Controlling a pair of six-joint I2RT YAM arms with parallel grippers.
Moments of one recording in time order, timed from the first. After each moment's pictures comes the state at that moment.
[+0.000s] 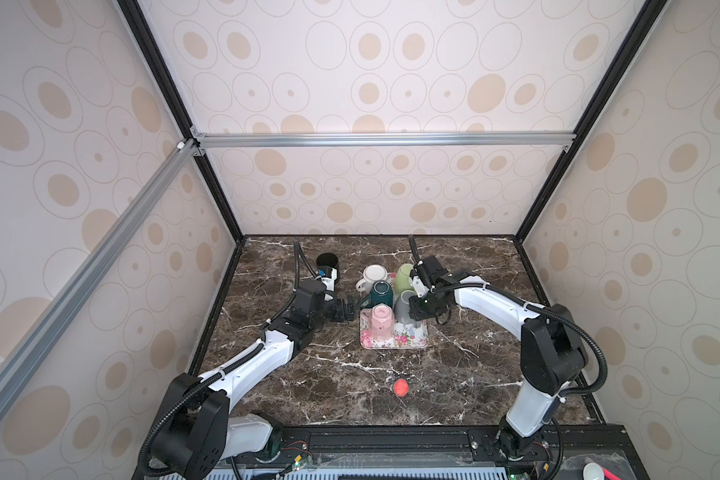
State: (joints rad) left arm -0.45 1.28 0.72 0.02 0.09 -0.38; right arm 0.52 1.78 1.34 -0.80 -0.08 0.24
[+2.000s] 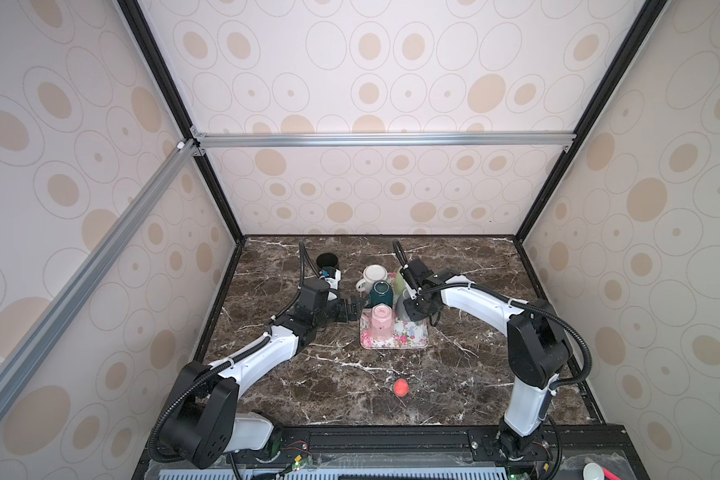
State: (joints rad) left arm -0.45 1.34 0.74 0.03 0.16 -0.43; right arm 0.58 1.85 1.40 -0.83 0.15 0.20
